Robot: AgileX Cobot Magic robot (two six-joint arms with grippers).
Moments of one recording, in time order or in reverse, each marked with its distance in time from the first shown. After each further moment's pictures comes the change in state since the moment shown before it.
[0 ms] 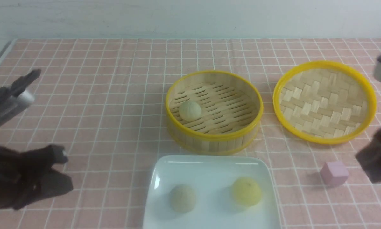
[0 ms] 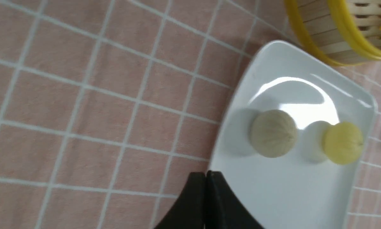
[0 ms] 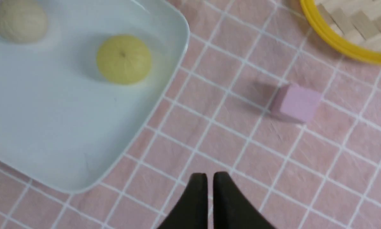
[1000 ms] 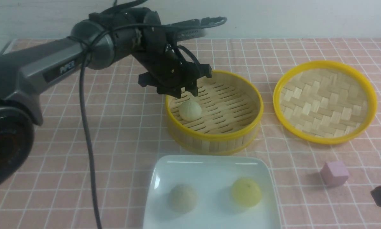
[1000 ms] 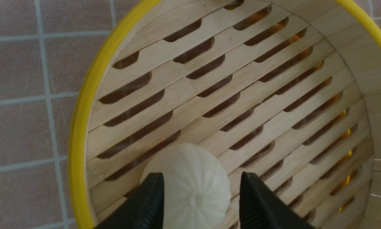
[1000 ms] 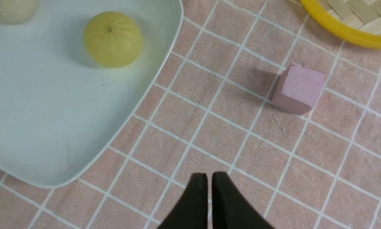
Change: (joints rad) right arm 0.000 -0.239 0.307 -0.014 -0.230 0.000; left arm -0.441 1.138 -1.082 0.350 -0.145 -0.146
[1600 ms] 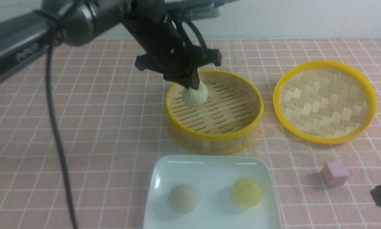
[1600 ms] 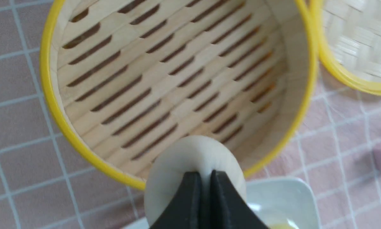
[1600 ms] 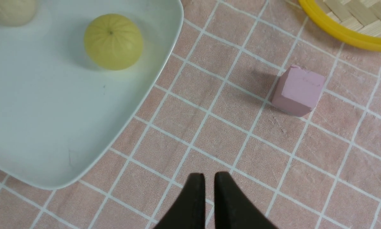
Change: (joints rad) right arm 0.000 0.000 0.000 0.000 -0.004 0.000; left arm -0.079 -0.247 -0.010 0.004 0.292 0.025
